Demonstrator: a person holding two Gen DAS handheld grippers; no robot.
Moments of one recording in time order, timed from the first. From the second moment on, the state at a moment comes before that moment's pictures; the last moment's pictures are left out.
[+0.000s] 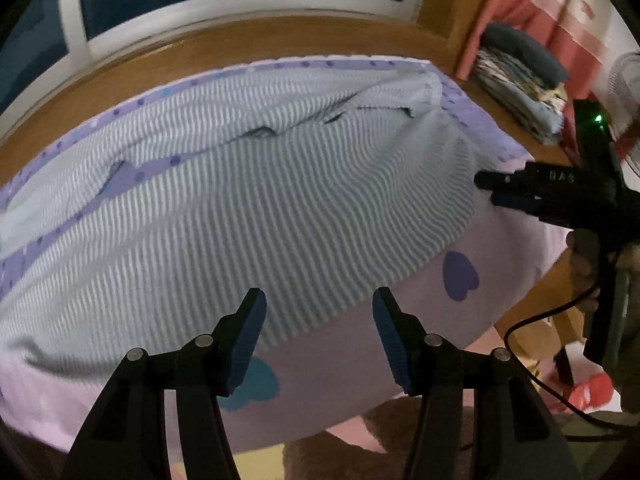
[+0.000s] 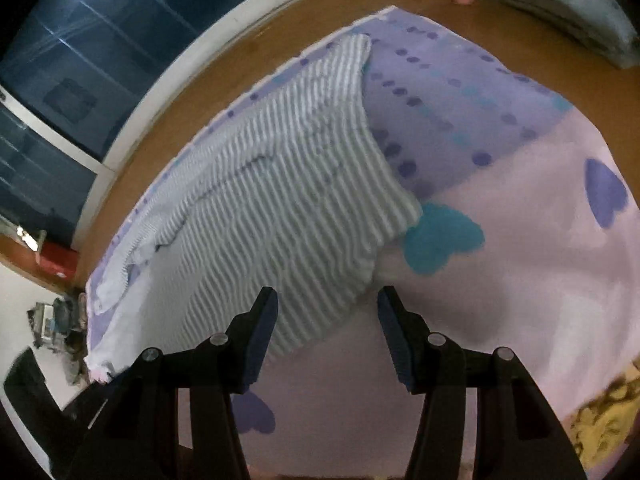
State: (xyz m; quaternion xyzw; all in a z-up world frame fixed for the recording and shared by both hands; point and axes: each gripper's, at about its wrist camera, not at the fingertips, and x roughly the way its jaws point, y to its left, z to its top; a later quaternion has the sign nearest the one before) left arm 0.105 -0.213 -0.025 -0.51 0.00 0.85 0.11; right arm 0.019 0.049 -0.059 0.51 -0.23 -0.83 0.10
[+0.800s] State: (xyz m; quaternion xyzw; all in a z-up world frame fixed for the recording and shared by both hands) left arm 0.091 -0.151 -0.052 -0.45 0.06 0.89 -0.02; right arm -0.015 0.059 -0.012 0.46 -0.16 -0.85 0.20
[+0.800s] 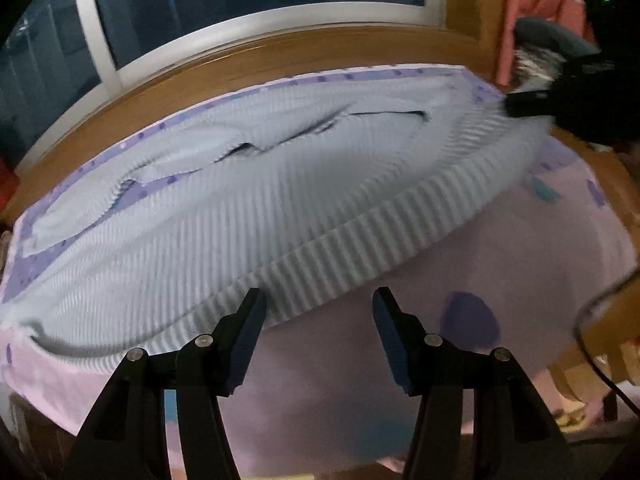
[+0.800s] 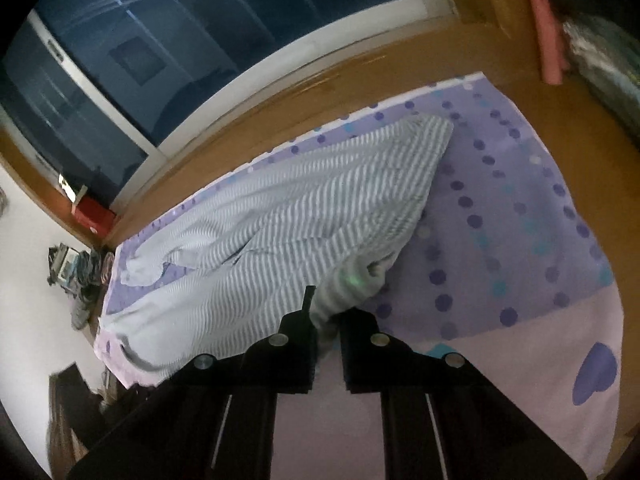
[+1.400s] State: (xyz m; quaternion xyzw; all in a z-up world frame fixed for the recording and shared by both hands) left arm 0.130 -0.092 0.006 -0.48 0.08 0.86 0.15; right arm 0.043 0.133 0.011 0.42 -0.10 -0.89 0.12
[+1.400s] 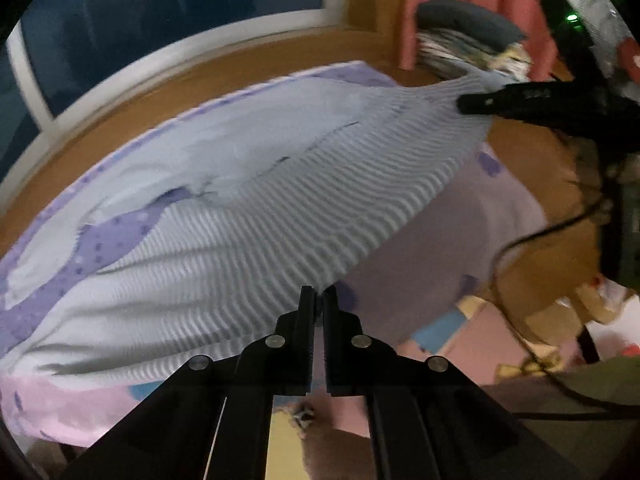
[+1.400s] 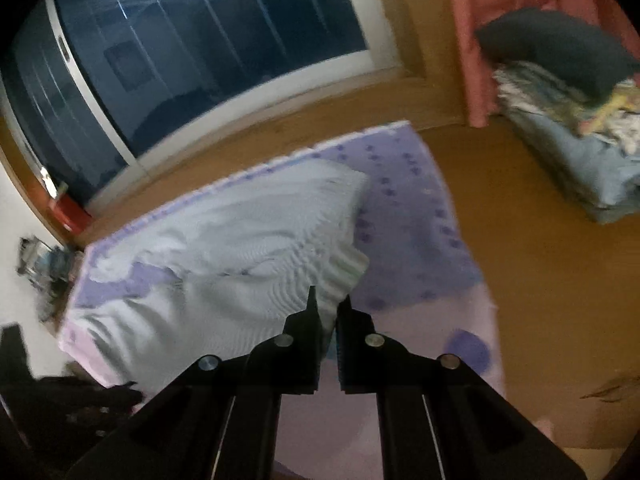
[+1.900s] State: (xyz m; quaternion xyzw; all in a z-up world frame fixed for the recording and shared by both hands) left arm 0.106 -0.109 0.013 -0.49 0.06 0.86 0.13; right arm 0.051 0.155 -0.043 0.49 -0.03 -0.87 0.10
